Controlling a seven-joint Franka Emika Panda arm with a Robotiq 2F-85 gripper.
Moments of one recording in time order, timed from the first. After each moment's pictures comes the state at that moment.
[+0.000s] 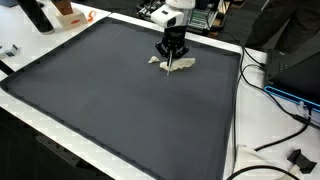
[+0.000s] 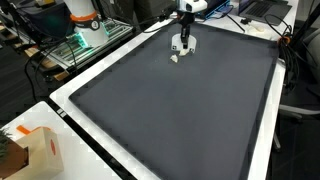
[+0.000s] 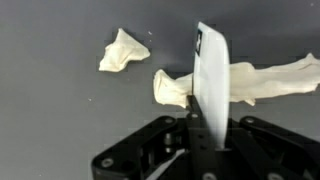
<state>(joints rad) 0.27 0.29 0.05 -2.35 -0.25 2.74 0.17</state>
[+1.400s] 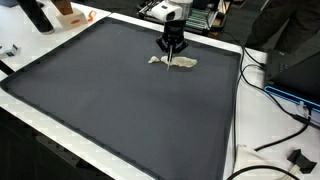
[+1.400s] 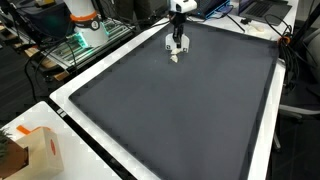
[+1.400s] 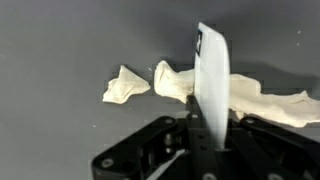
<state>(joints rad) 0.23 0.23 0.07 -2.47 -0.24 2.83 0.17</state>
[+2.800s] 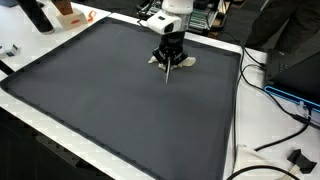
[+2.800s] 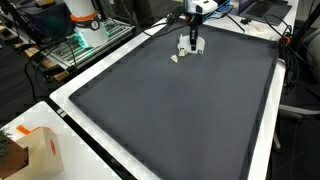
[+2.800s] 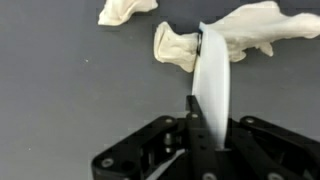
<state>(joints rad) 0.24 0.37 0.08 -2.23 -0.23 2.74 0.11</state>
